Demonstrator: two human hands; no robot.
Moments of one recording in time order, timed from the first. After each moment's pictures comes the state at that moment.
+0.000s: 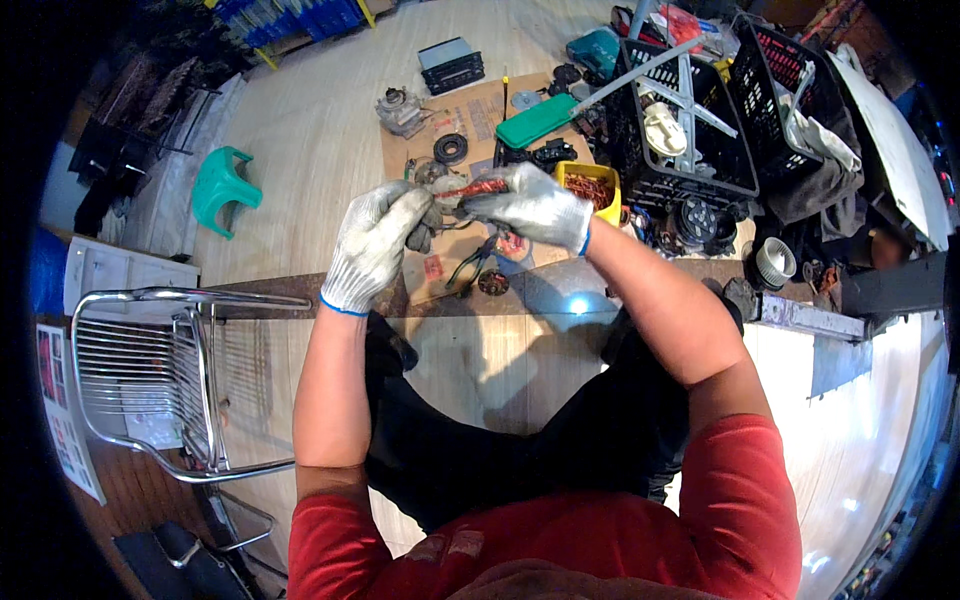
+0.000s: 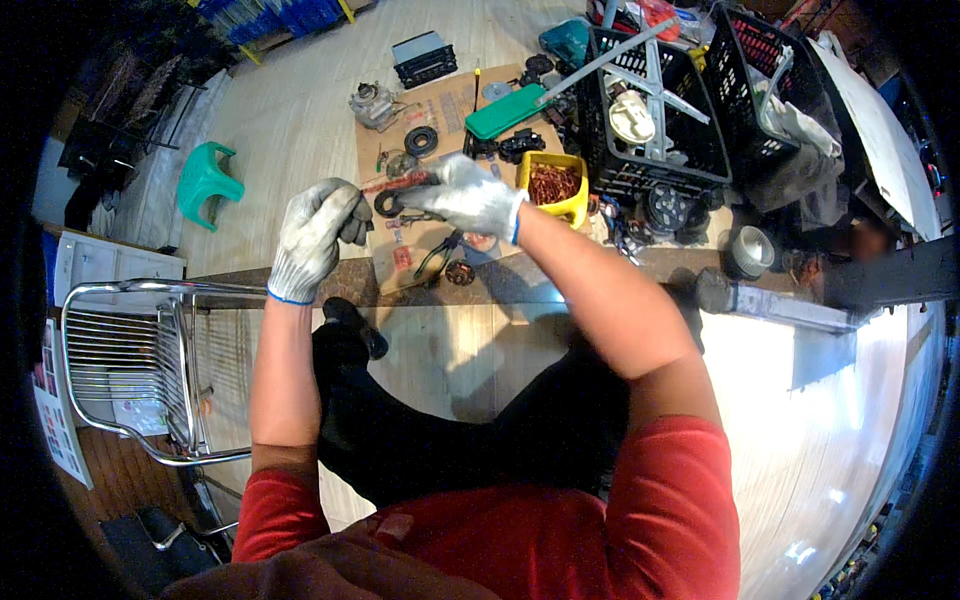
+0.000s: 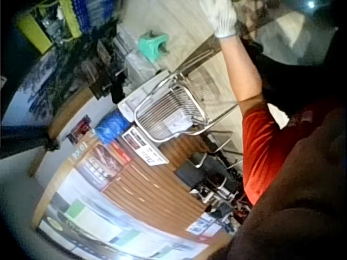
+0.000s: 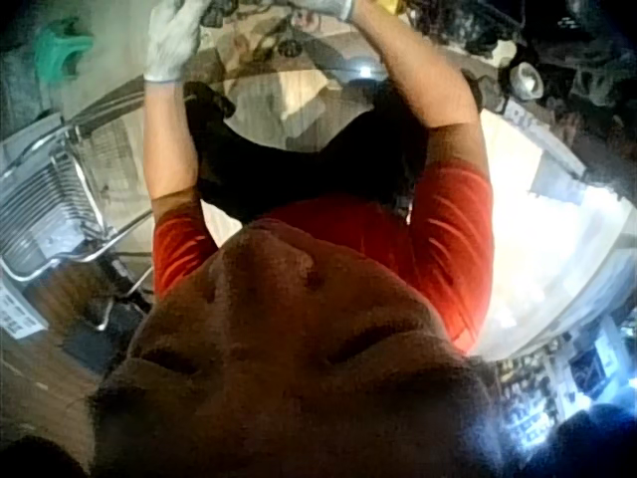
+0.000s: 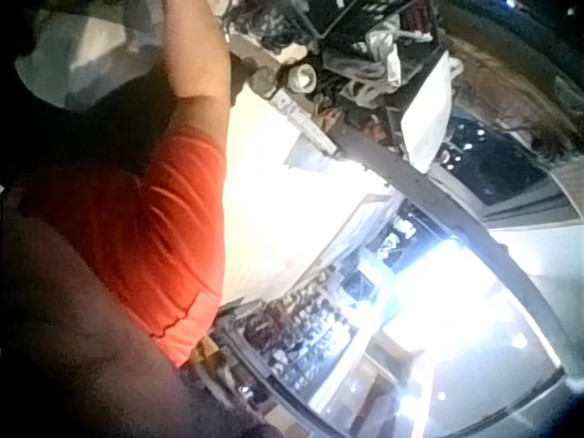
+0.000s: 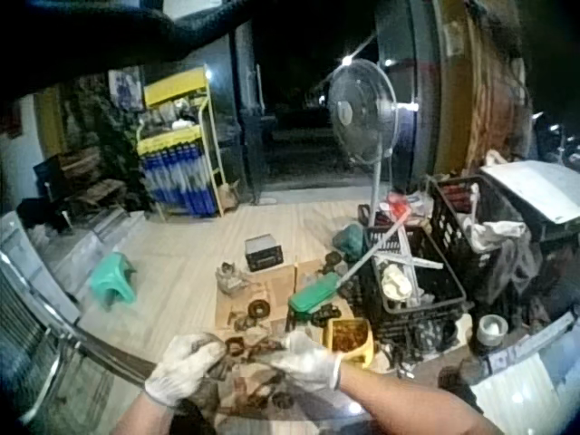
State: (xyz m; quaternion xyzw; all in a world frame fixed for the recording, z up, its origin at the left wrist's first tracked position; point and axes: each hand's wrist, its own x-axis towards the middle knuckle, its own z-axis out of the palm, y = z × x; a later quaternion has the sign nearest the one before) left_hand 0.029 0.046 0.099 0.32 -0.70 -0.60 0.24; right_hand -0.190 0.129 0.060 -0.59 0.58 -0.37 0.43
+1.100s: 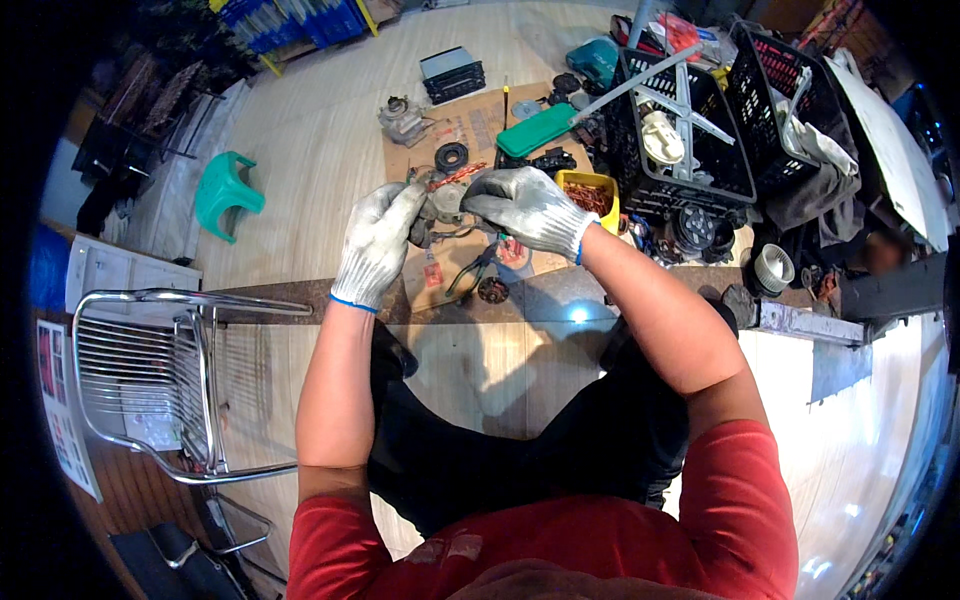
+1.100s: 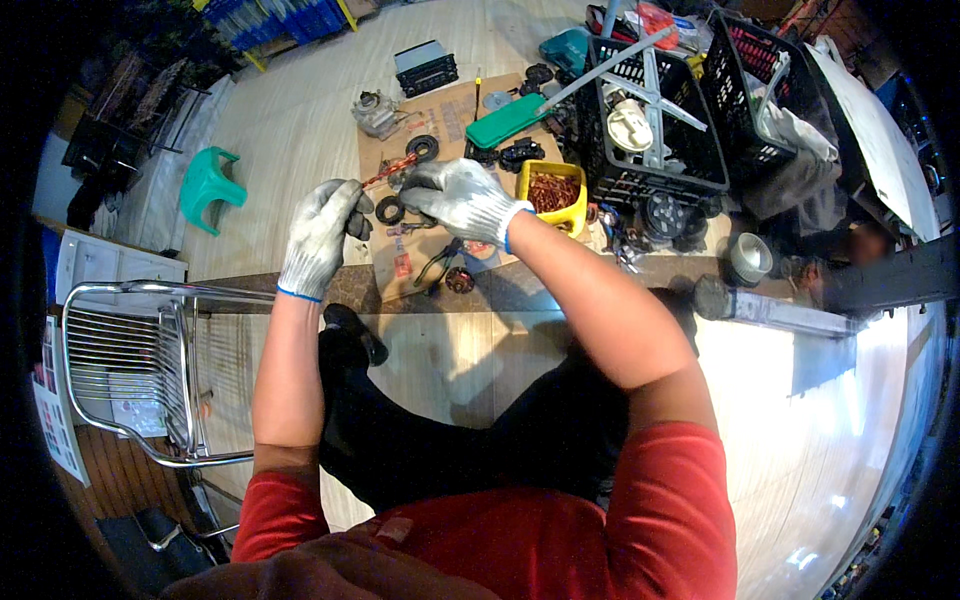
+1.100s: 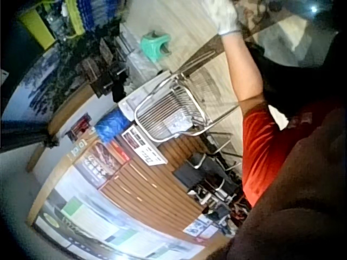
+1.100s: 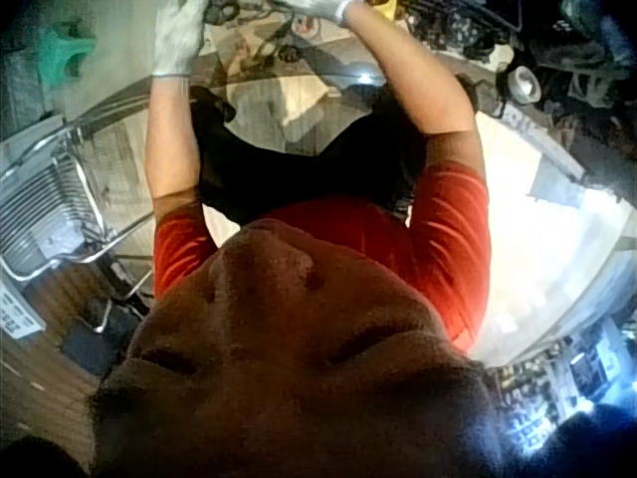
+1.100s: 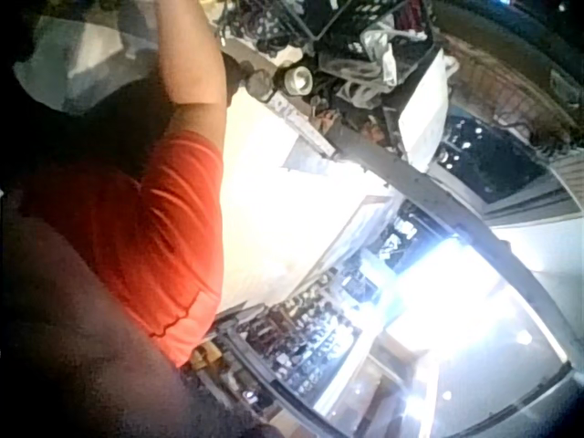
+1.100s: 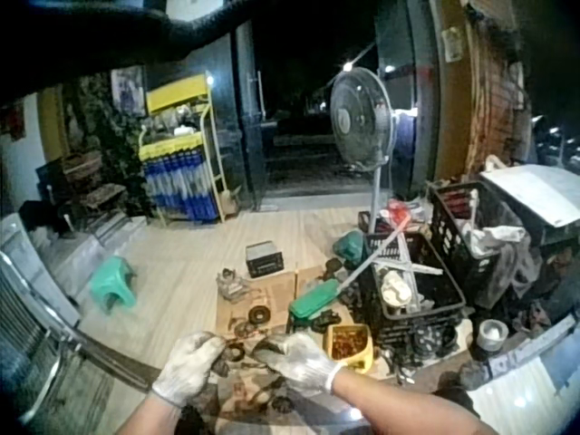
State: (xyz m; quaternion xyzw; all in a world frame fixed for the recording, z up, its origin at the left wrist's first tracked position) left_hand 0.017 0.038 0.085 0.39 -0.69 -0.55 0.26; right_hand -0.193 0.129 0.063 -0.64 0.61 -0.36 0.29
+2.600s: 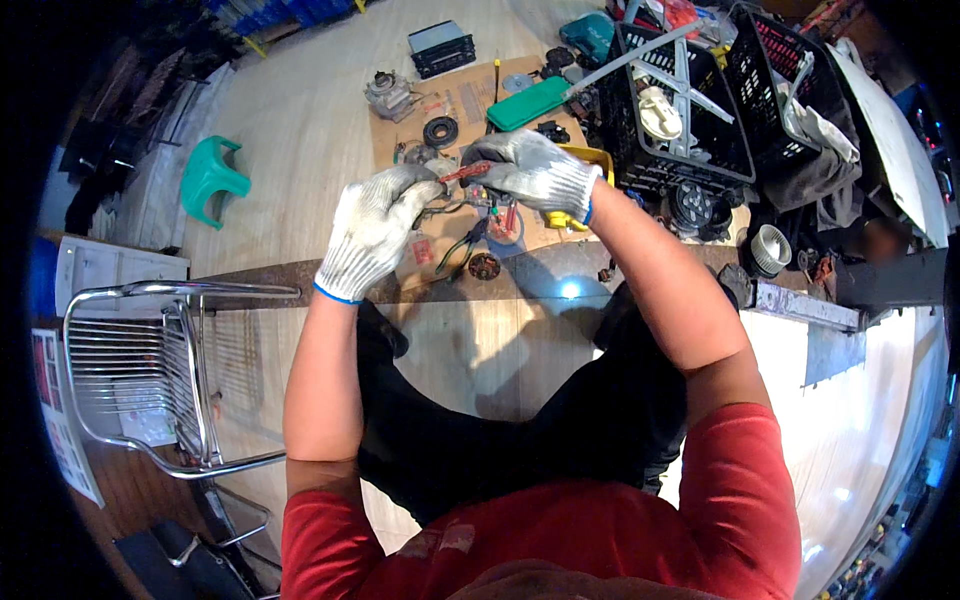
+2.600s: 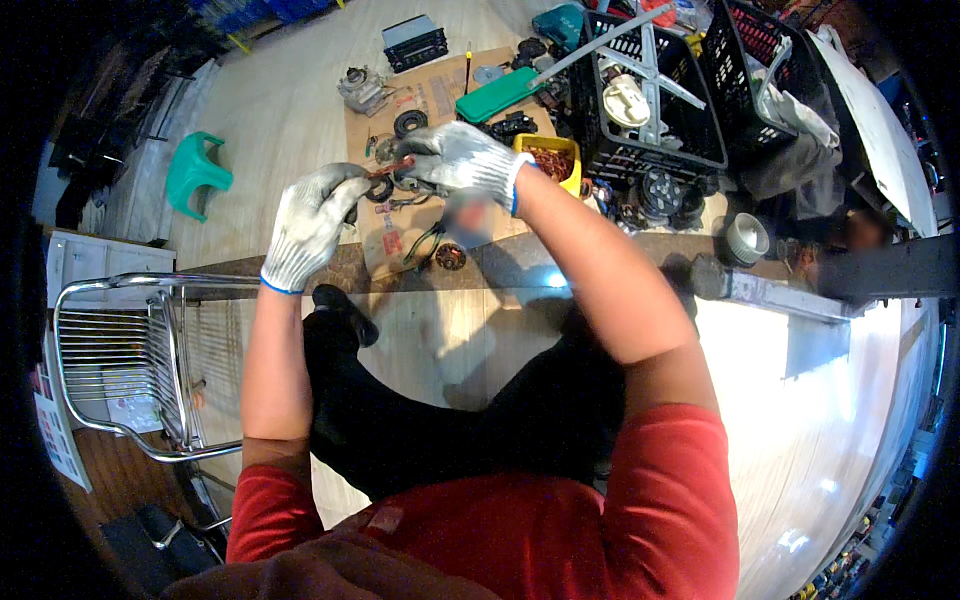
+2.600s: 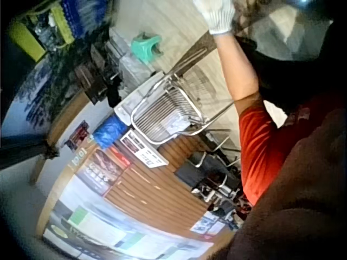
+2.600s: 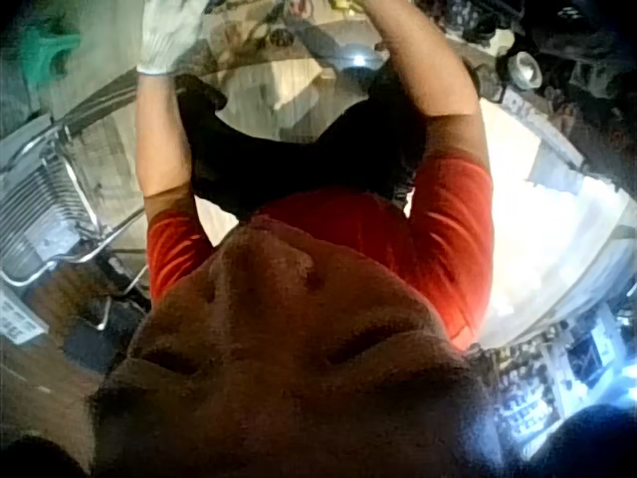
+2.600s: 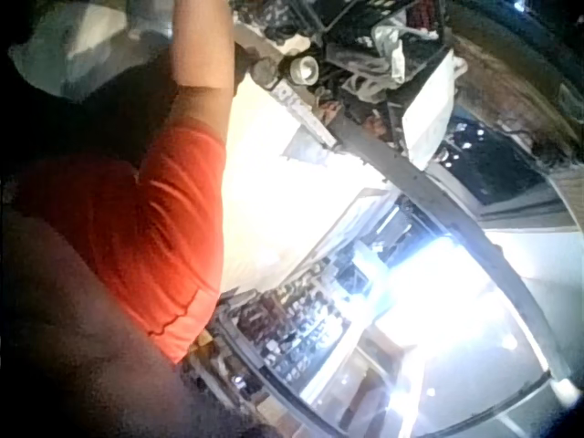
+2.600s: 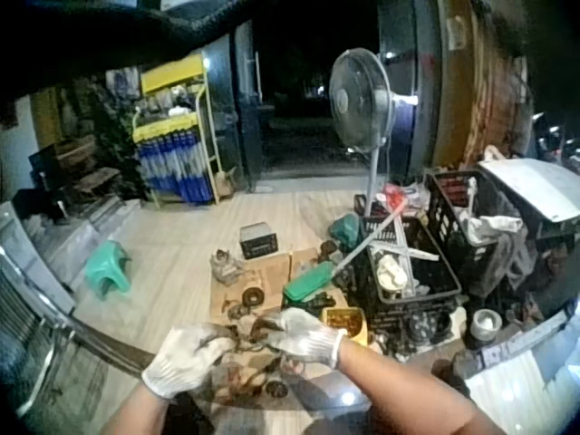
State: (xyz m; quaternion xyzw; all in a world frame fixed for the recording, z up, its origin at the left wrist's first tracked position) left_hand 0.017 0.056 0.103 0.31 -0.87 -0.32 0.21; right_hand -0.211 0.124 0.069 -0.68 0.58 -0.32 0.31
